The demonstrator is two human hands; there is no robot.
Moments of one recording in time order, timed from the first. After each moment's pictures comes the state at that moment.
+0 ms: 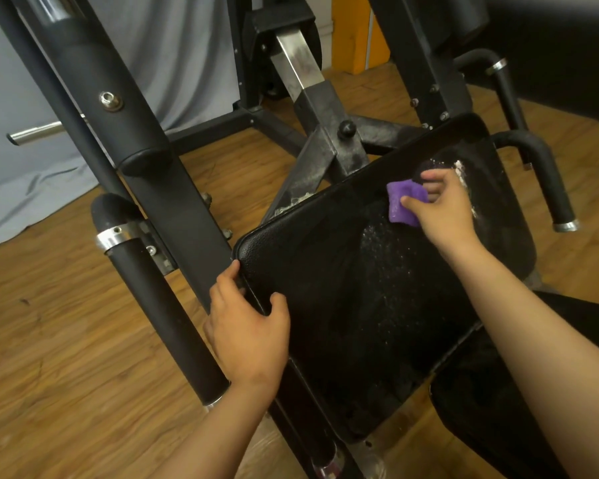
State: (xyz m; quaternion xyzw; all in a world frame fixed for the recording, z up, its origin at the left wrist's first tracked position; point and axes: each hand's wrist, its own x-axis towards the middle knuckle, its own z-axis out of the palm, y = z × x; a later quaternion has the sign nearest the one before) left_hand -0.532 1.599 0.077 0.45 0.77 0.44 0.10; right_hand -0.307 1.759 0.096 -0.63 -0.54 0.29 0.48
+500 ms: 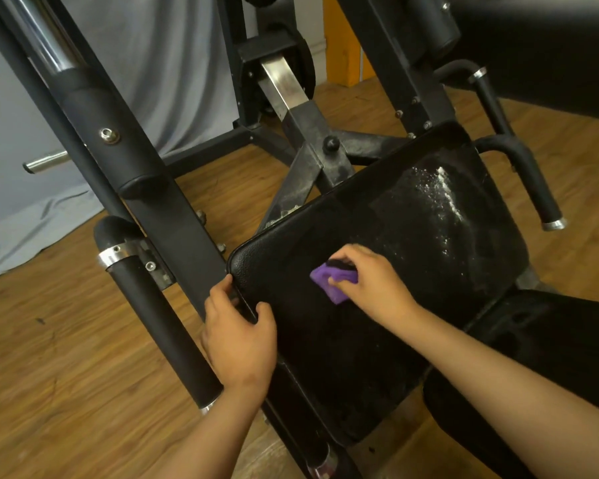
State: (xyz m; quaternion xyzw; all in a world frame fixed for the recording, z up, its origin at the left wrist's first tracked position) left_hand -0.533 1.599 0.070 0.44 0.77 0.44 0.08; right_hand -0.355 1.687 0.067 -0.52 -0.75 0.29 0.28
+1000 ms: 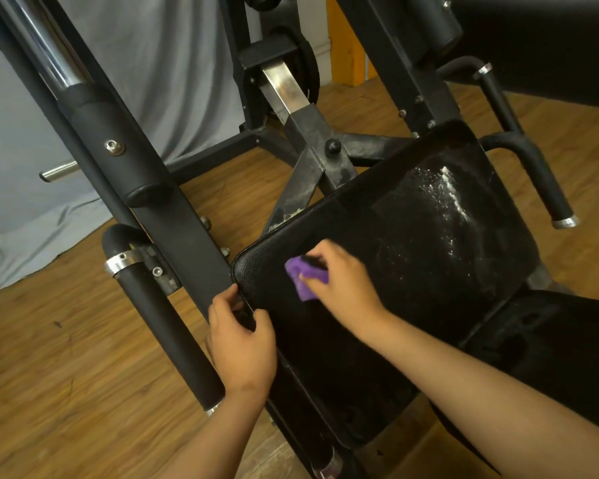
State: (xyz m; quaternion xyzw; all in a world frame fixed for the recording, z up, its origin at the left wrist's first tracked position) left_hand -0.538 1.597 0.064 0.43 0.75 0.49 0.12; right_hand -0.395 1.685 0.071 -0.49 -0.75 0.27 0.36
